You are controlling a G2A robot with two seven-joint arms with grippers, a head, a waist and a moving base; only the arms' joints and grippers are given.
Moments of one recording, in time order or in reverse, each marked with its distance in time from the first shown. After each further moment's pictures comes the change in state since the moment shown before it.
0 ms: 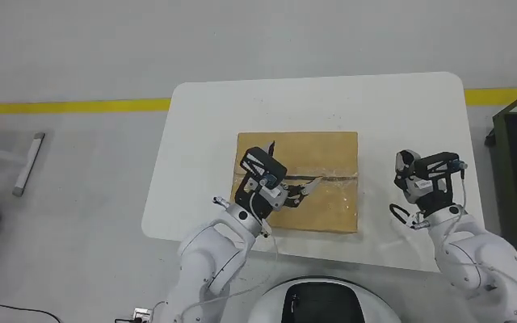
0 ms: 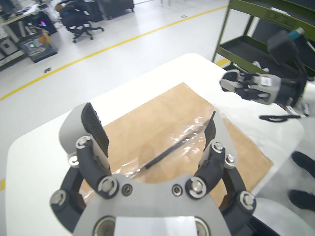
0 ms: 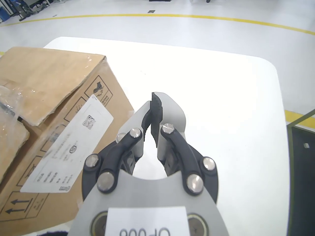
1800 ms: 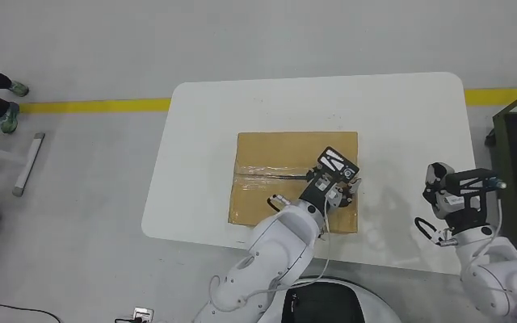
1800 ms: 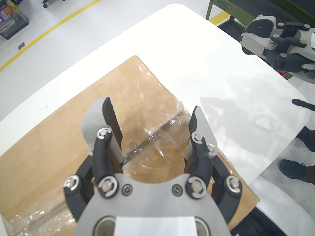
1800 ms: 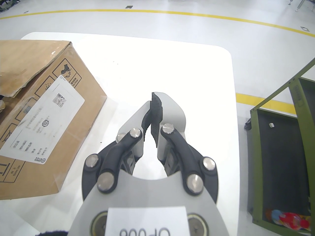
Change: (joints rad) left arm -0.202 -0.091 0.342 0.236 0.120 0.298 -0.204; right arm -0.184 -0.038 0.143 -0.105 -0.046 0.026 -0.002
